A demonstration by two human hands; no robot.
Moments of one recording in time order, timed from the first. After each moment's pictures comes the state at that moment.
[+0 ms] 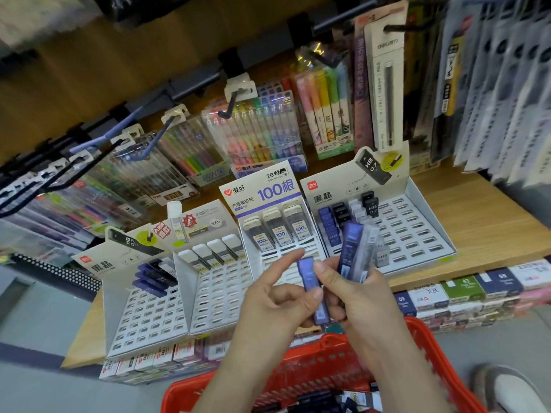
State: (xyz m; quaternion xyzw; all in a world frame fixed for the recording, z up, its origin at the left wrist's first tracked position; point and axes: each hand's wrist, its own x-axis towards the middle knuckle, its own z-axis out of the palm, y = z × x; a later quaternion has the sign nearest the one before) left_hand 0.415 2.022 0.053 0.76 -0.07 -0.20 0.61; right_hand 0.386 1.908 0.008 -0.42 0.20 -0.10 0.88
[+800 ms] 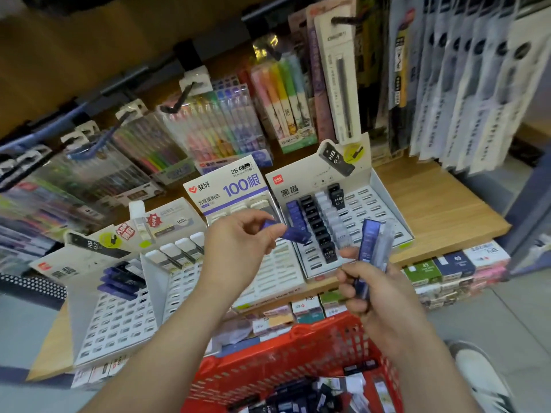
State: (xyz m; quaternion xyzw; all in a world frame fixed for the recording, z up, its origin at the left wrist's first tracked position) left_hand 0.472 1.982 0.065 0.89 -0.17 0.00 0.43; right_hand 0.357 1.852 -0.016 -0.35 0.26 -0.08 0.90
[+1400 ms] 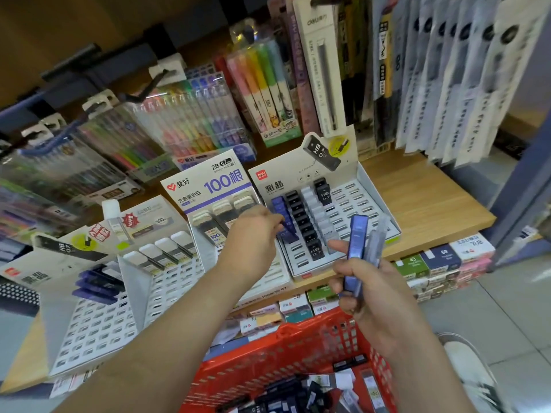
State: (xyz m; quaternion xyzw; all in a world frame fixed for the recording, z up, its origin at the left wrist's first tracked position) left_hand 0.498 1.955 0.024 0.93 -0.36 0.03 0.08; right_hand 0.356 1.845 -0.020 -0.36 0.28 -0.08 0.89
